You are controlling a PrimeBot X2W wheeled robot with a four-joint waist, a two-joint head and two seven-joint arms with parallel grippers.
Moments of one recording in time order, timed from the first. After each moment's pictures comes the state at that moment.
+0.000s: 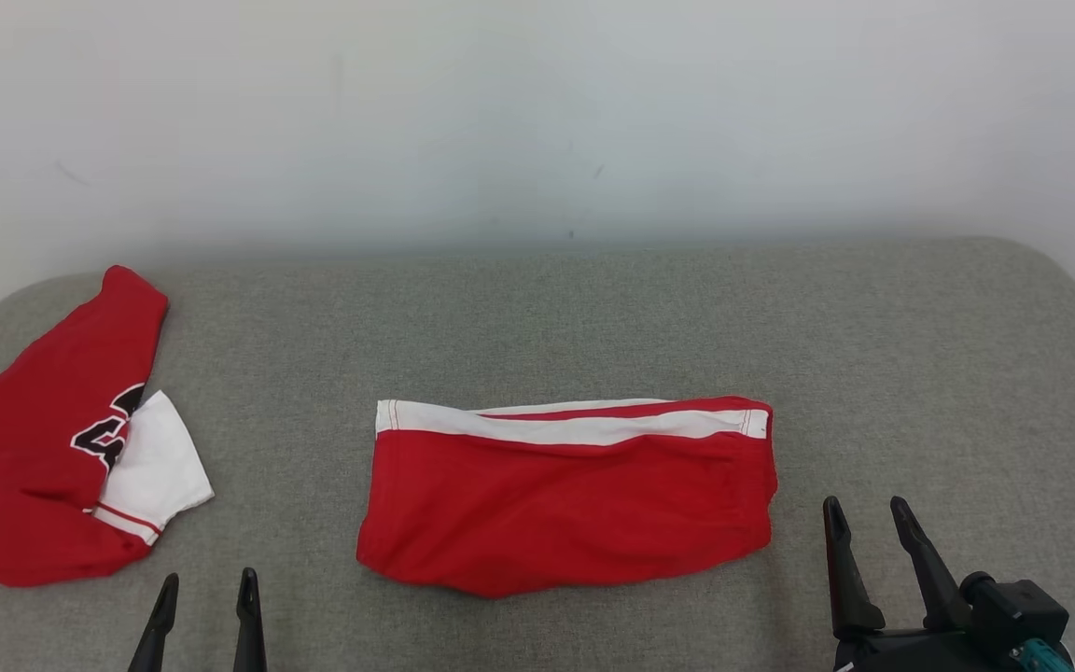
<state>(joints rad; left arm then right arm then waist) 0.02 0.05 0.05 0.03 -0.07 0.03 -0.26 -0.03 -0.12 0.18 0.14 0.25 0.13 -0.26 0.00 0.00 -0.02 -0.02</state>
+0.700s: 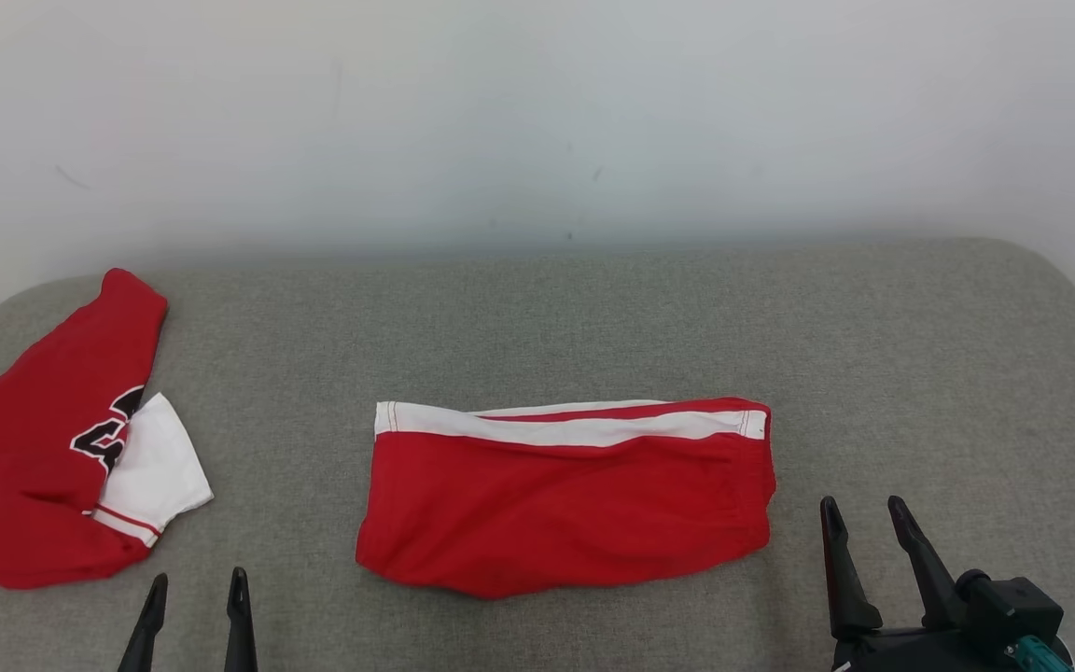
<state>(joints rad) 0.02 0.05 0.06 0.03 -0.05 0.04 -0.26 -0.04 -0.12 0.18 0.15 0.23 0.13 -0.26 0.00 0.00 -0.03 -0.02</state>
